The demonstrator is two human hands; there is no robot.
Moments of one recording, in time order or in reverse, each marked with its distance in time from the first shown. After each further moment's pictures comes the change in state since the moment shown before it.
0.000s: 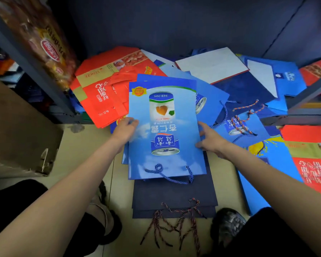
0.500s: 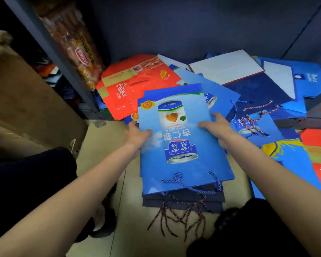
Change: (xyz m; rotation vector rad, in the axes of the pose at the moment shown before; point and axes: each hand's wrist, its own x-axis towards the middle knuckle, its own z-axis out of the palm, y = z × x) left_hand -0.058 -0.001 0.005 -0.236 0.117 -0.177; right_hand -0.010 -0.024 -0.004 0.247 0.238 0.017
